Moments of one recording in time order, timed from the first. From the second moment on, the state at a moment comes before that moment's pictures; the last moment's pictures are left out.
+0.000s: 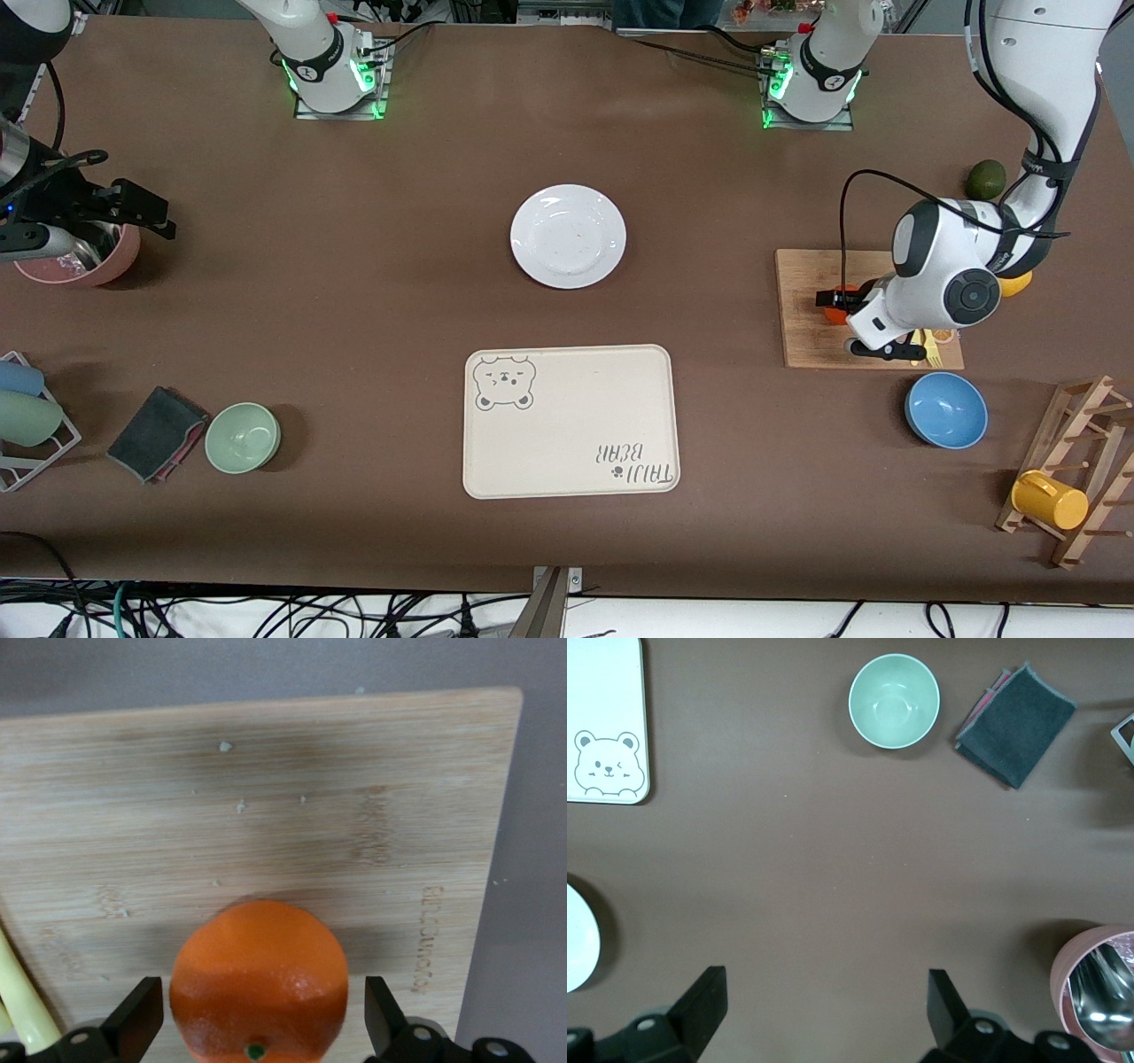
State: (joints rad) left arm 0.20 0.45 -0.20 -2.05 0.10 2.16 -0.02; right arm 0.06 0.02 -0.09 -1.69 0.05 1.68 -0.12
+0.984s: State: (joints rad) left arm 0.19 0.46 -0.22 -2.02 0.10 2.16 -0.04; right arm 0.06 0.02 -0.08 -1.69 0.05 1.68 -0.12
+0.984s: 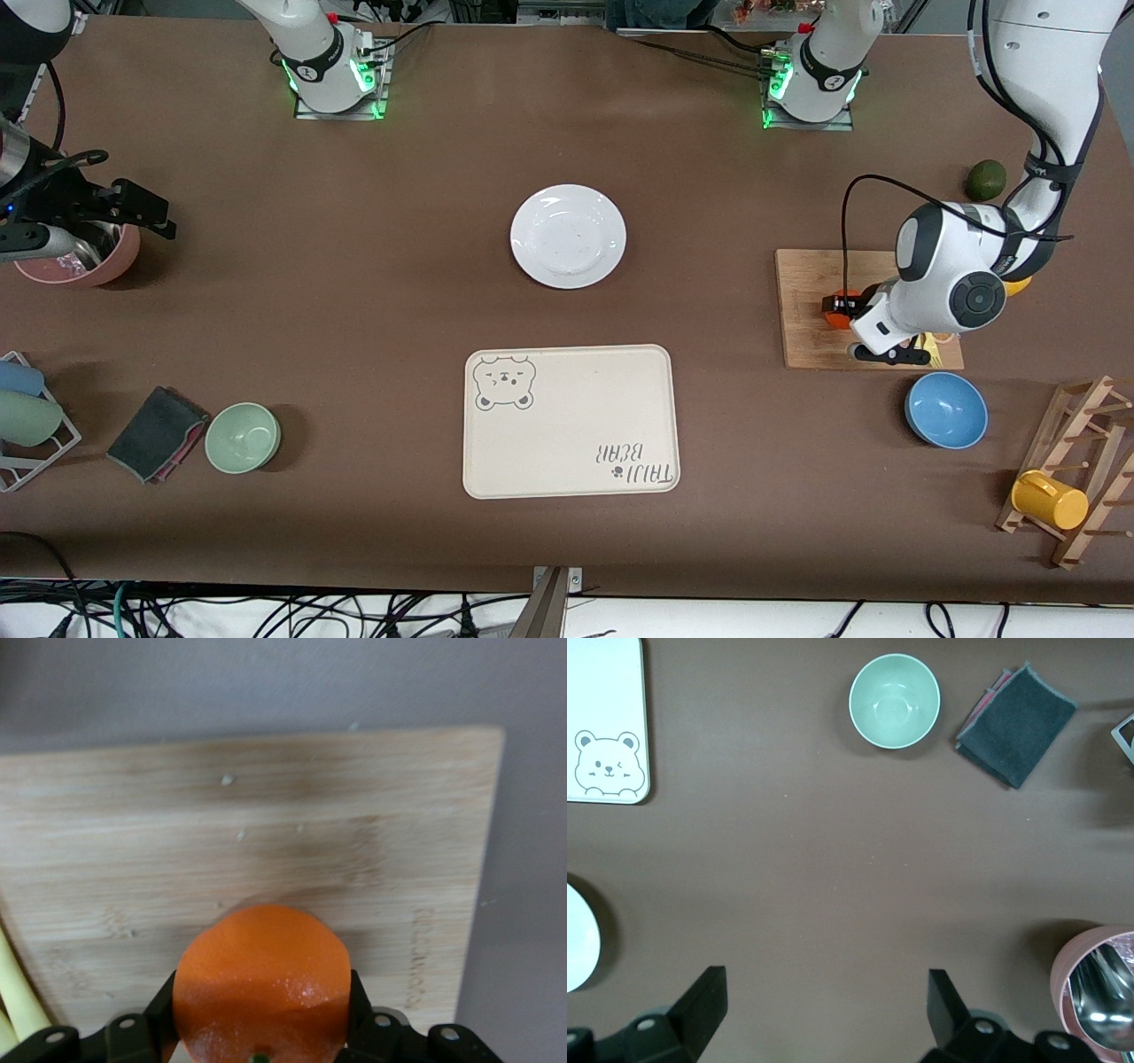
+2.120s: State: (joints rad) left arm -0.22 0.48 -0.55 -1.94 -0.12 2.27 -0.96; right arm 0.06 0.02 -0.08 -1.69 0.05 1.68 -0.12
